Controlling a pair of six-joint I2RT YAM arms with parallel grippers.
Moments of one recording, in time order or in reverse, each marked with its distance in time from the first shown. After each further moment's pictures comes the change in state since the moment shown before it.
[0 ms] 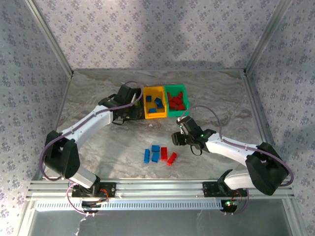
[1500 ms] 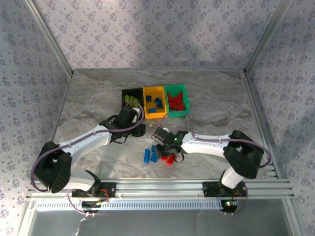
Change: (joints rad) left arm -0.115 -0.148 -0.363 0.270 0.092 -0.079; right arm 0.328 0.277 0.253 -0.235 0.068 0.254
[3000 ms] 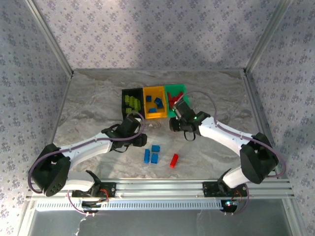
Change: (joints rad) left arm -0.103 -0.043 -0.131 0.026 0.000 -0.110; right arm -0.381 -0.111 0.117 0.005 -0.043 -0.152
